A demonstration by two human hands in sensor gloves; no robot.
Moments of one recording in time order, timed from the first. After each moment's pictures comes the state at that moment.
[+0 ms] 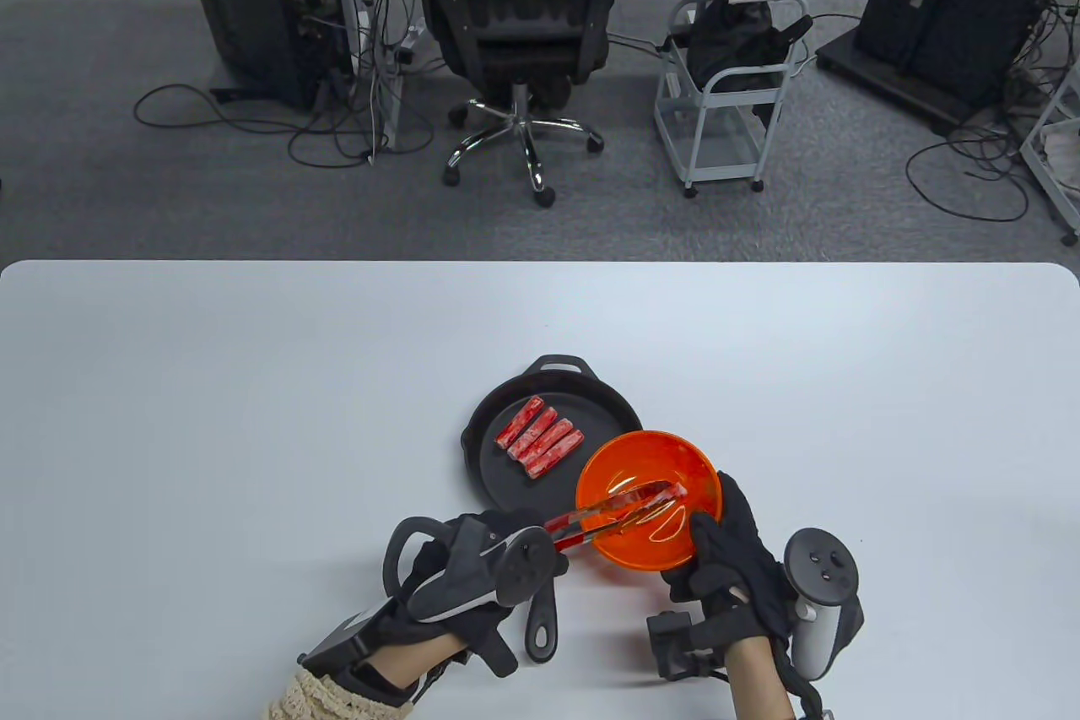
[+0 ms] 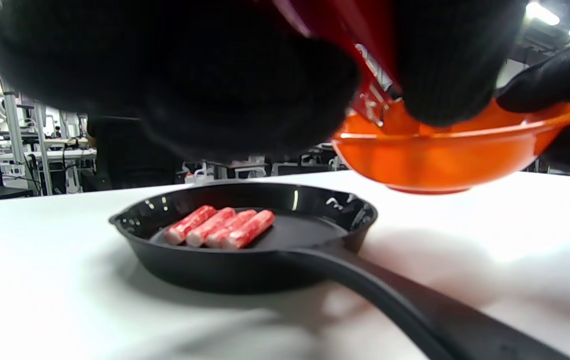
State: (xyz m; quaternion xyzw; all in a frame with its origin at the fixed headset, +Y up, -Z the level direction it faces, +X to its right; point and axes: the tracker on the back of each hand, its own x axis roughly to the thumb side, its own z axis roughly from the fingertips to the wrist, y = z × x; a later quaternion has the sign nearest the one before) left_hand -0.084 -0.673 -0.274 0.01 -0.21 -0.01 0.98; right_hand 0.195 -0.744 -0.266 -0.18 0.00 0.76 0.62
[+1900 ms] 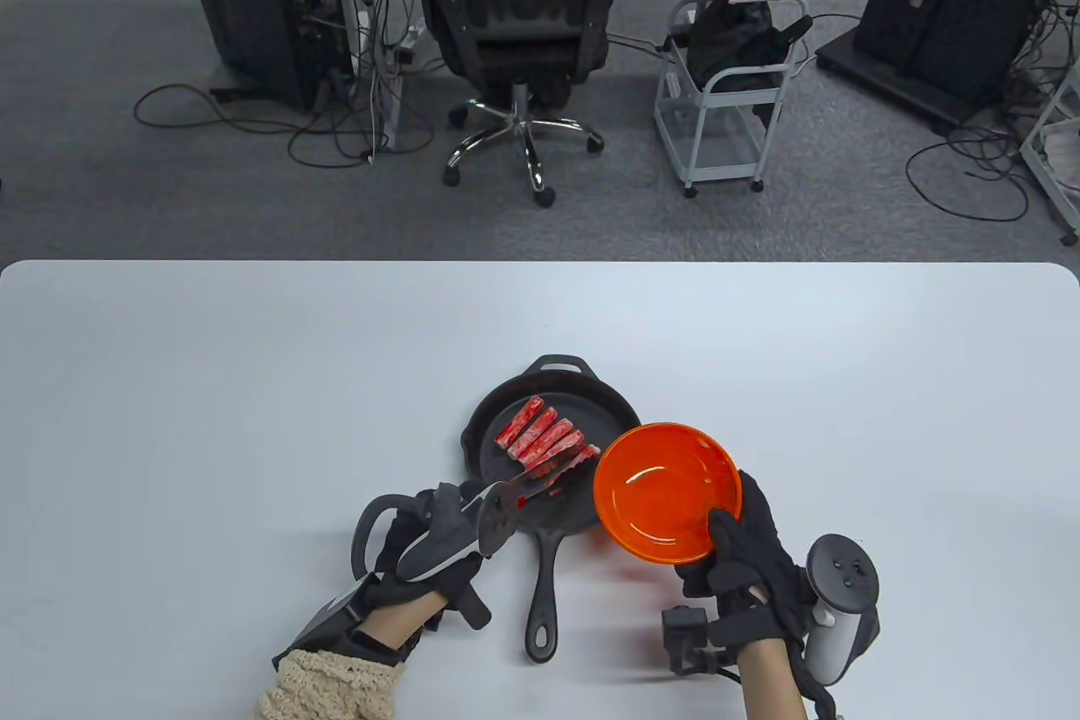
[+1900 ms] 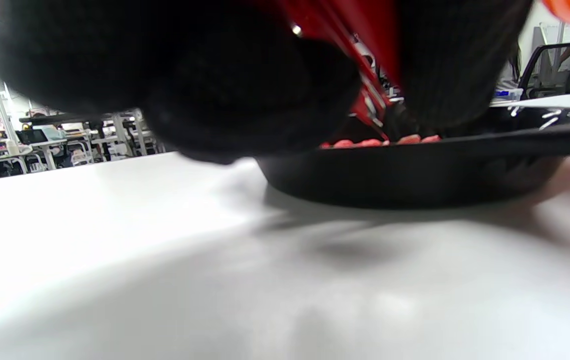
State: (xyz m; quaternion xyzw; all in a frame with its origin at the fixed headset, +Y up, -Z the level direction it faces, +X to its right) left_hand -0.118 -0.722 -0.323 -0.03 -0.10 -0.08 0.99; right_hand 0.208 -0.743 -0.262 -0.20 -0.02 0.73 0.65
